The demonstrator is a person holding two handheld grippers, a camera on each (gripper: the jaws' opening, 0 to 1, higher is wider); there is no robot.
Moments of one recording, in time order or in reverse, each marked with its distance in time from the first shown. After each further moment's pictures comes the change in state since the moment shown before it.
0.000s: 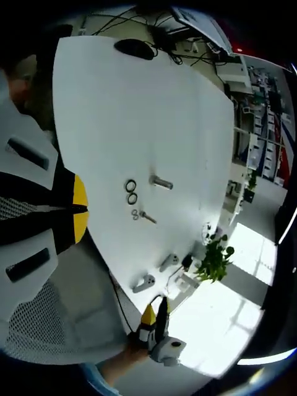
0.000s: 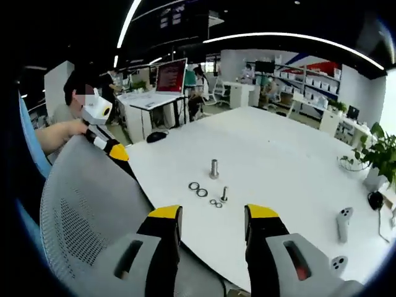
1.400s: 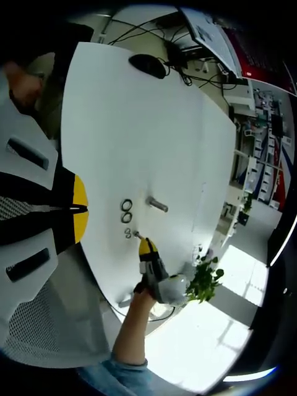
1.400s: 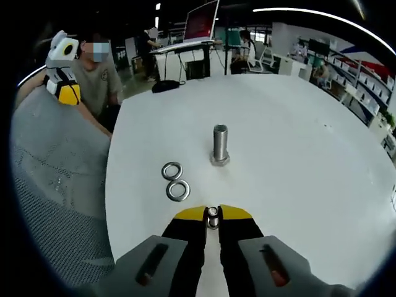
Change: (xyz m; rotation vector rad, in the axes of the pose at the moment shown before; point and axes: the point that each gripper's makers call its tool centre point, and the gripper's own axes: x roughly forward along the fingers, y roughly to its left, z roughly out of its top) left arm -0.005 0.025 0.003 -0.115 -0.042 0.139; right arm 0.218 -0.015 -0.045 -0.282 0.251 0.359
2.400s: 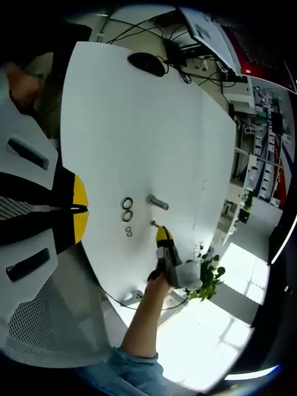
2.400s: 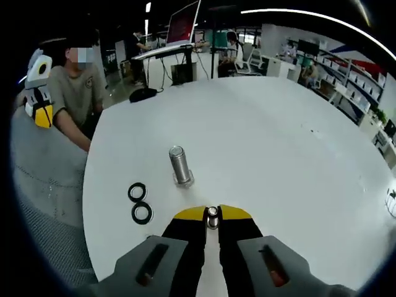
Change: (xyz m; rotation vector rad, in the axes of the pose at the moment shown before) left arm 0.000 -0.002 0.000 0.011 0.004 -0.011; right arm 0.008 -0.046 0.029 0.050 -0.027 -0.109
